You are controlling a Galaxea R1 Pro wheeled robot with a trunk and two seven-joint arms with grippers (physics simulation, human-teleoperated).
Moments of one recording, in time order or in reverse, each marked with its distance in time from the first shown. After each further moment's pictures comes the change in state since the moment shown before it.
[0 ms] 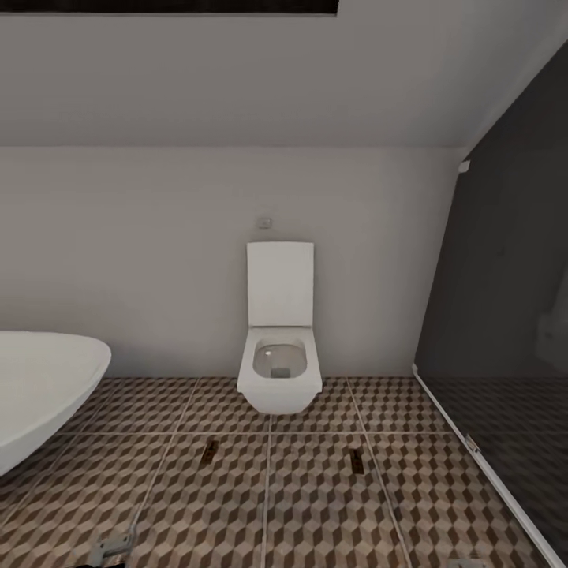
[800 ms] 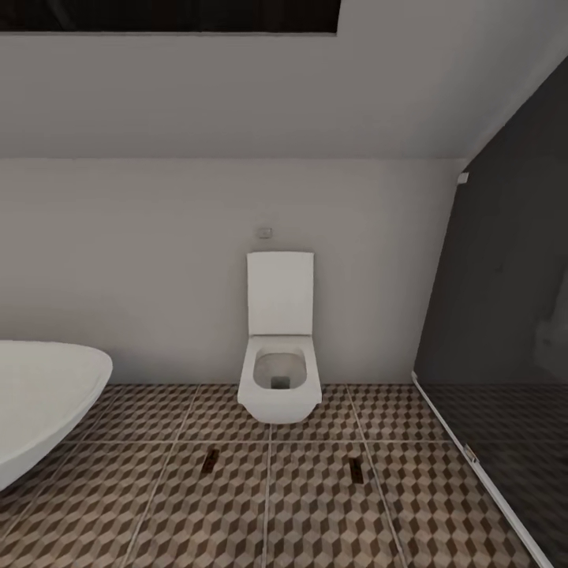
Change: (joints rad) left arm 0.159 -0.078 0.001 0.000 0.001 -0.044 0.001; right arm 0.170 0.016 -0.011 0.001 -0.049 -0.017 0.000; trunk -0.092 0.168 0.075
